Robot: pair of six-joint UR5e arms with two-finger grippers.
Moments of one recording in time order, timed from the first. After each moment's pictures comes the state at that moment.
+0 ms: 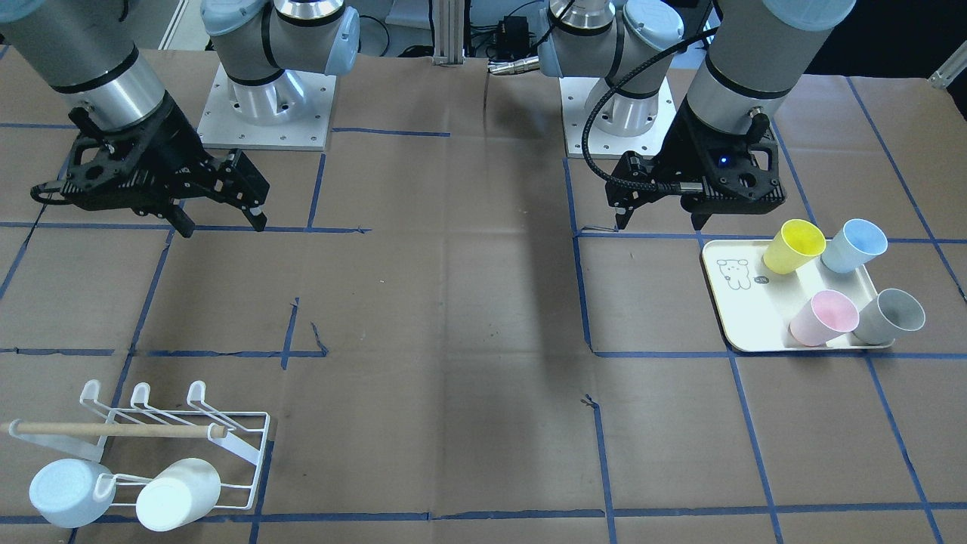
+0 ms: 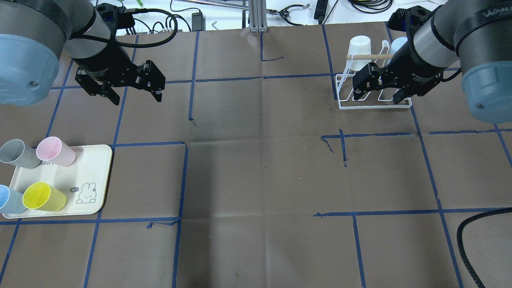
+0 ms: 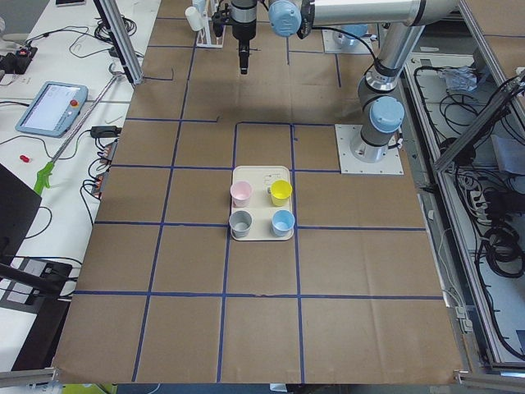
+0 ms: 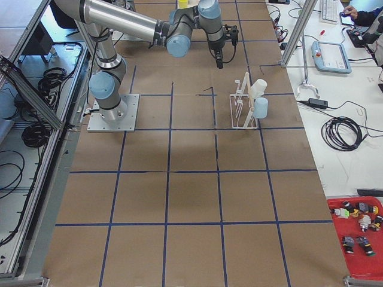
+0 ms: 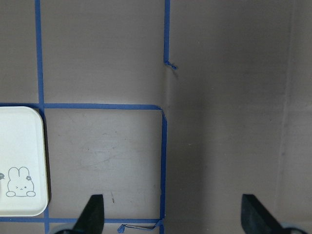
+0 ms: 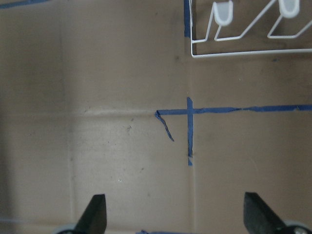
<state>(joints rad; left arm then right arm) -1.54 -1.59 -1.62 -1.48 1.55 0.01 1.44 -1.64 1.76 -1.75 -1.38 -0.08</state>
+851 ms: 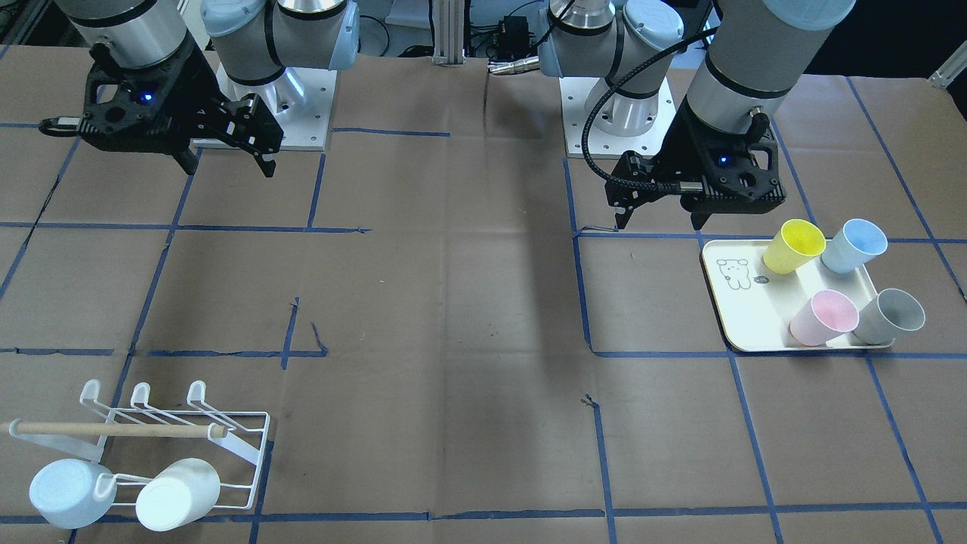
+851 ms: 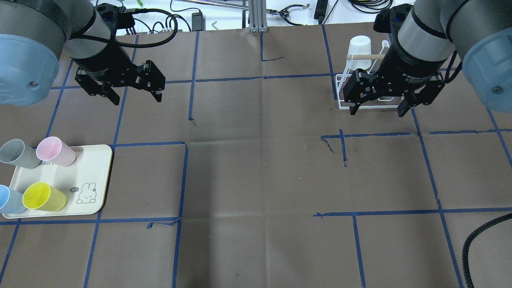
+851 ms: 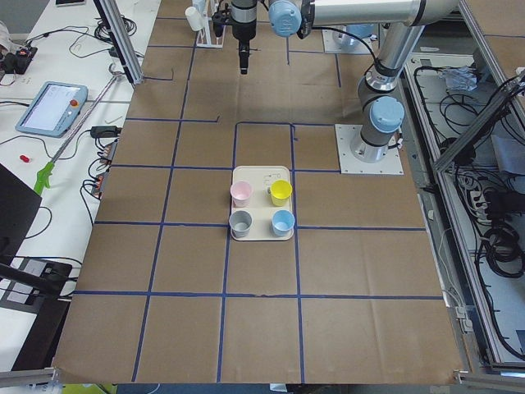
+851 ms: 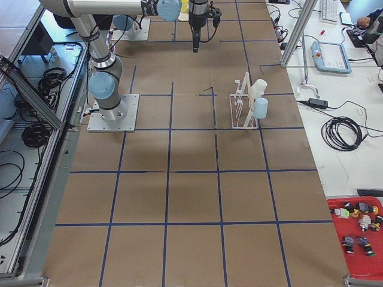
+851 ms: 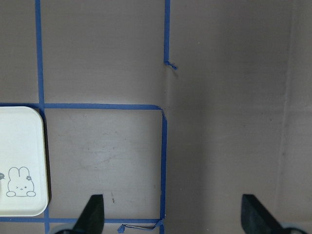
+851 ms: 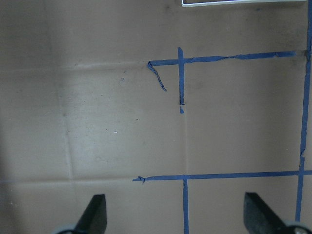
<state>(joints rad) -1.54 -1.59 -1.62 -1.48 1.55 0.01 1.57 -1.66 1.66 -1.55 -1.51 0.06</state>
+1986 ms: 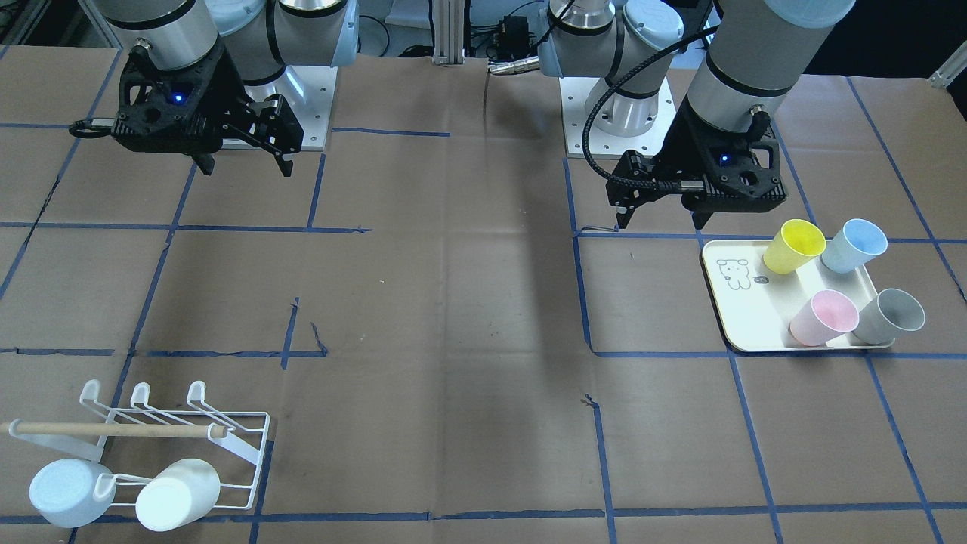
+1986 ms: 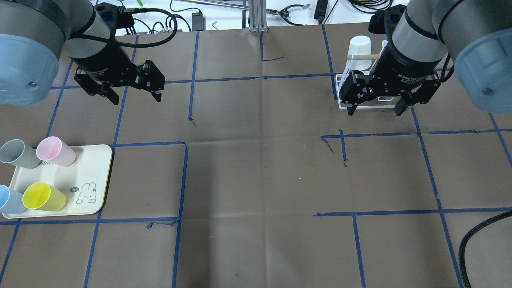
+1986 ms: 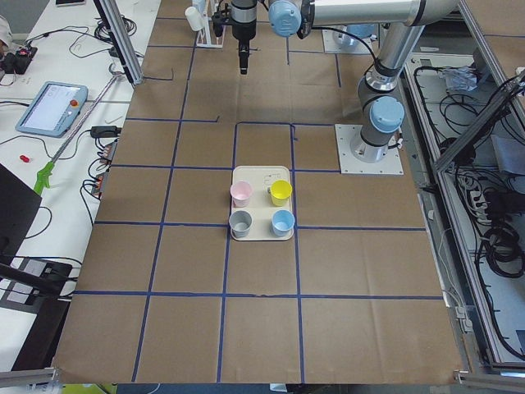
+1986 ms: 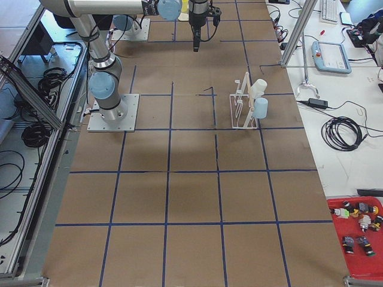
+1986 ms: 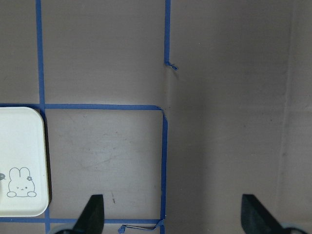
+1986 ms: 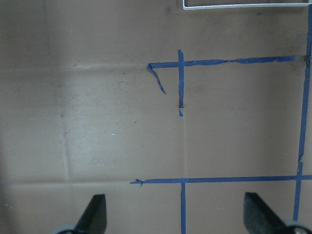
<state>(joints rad) -1.54 -1.58 -1.62 -1.48 1.56 0.01 1.58 -1.65 1.67 -1.57 -1.52 0.05</state>
